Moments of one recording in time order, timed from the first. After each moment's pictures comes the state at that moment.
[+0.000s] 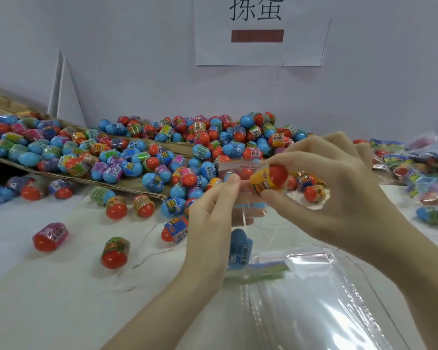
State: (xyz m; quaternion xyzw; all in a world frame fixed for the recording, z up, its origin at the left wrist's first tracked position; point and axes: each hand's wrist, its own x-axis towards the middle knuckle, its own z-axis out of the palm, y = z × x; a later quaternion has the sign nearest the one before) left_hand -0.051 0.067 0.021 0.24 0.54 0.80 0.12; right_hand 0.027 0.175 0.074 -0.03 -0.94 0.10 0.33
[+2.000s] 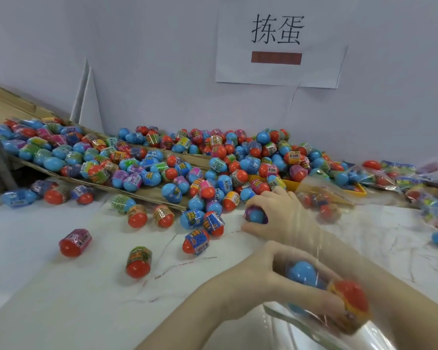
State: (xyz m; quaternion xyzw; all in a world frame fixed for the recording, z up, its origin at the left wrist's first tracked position) left_hand -0.055 0.049 0.025 0.47 0.50 0.54 0.48; right_hand -0.074 0.205 0.001 -0.07 -0.99 -0.04 0.14
